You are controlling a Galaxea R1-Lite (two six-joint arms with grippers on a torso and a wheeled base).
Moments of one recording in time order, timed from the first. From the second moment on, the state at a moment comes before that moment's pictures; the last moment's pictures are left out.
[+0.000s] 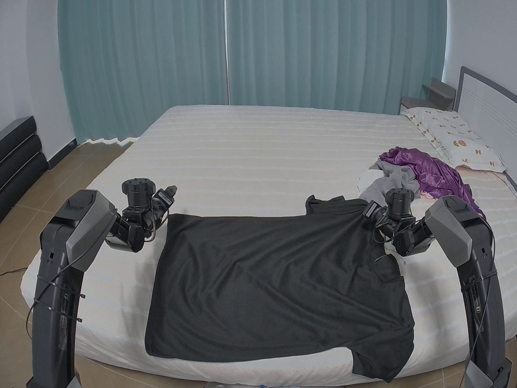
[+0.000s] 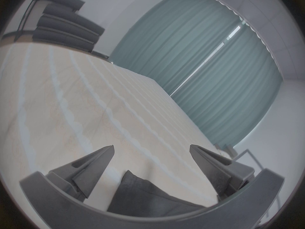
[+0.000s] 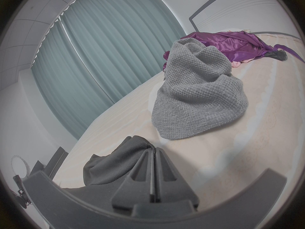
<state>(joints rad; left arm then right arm) -0.06 2.66 -1.63 -0.74 0.07 -0.83 0.07 2.75 -1.64 -0.77 -0.06 0.61</state>
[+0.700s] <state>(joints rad) -0.09 2.76 -1.73 -0.70 0.07 -0.73 0.04 2.75 -1.64 -0.80 -0.09 0.62</state>
